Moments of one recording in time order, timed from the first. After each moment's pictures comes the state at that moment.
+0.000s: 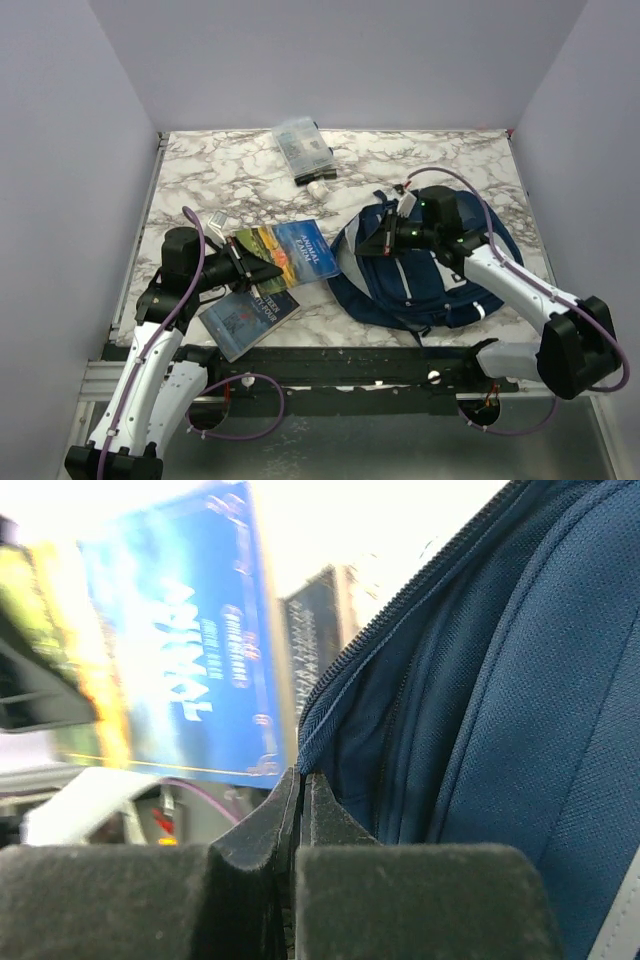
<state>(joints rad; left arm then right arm) -0.18 0.65 0.66 -0.52 0.75 -0.97 0.49 1.31 0.82 -0.14 -0.63 0.66</state>
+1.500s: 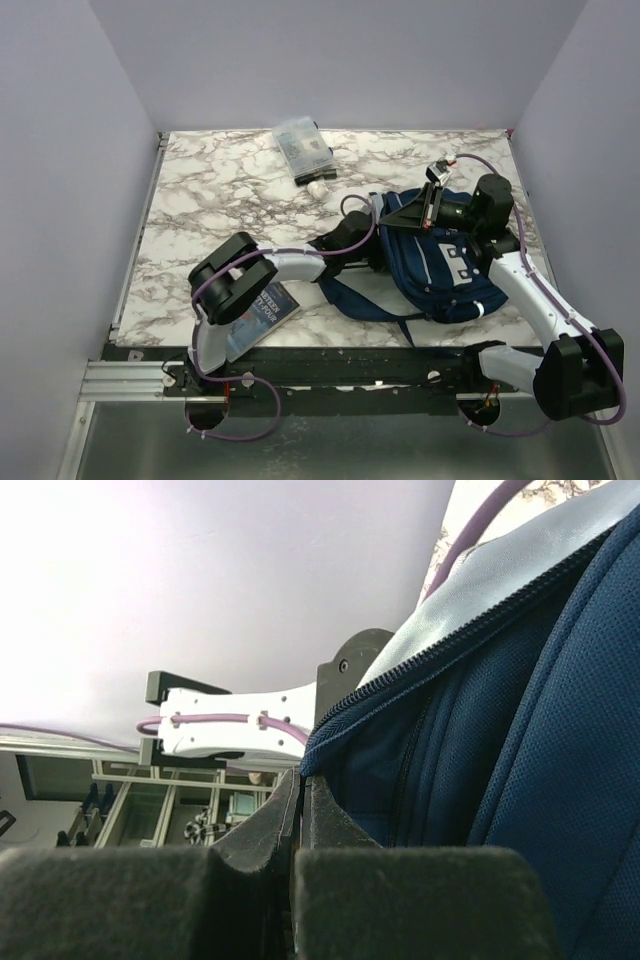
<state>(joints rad) -0.89 1.89 1.06 0.42 0.33 -1.53 0.19 1.15 0.79 0.27 -1.09 1.23</state>
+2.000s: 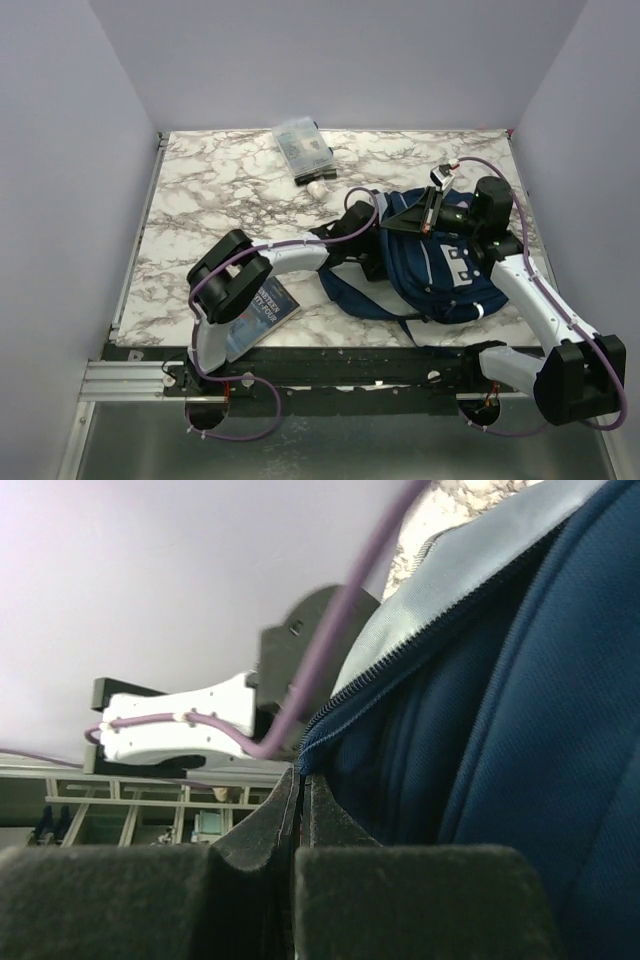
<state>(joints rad) -0.90 1.96 1.24 0.14 0.35 -1.43 0.18 1.13 0.78 0.16 -1.03 1.09</state>
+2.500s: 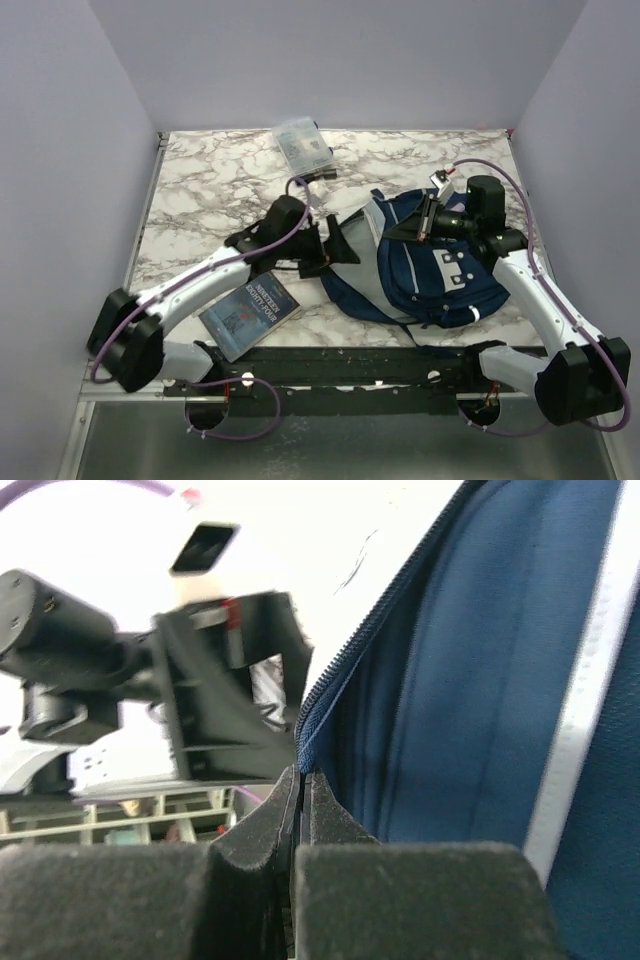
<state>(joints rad) -0.73 1.47 1.02 -0.24 0.42 -1.01 0.19 1.12 0.85 -0.20 -0.91 0.78</state>
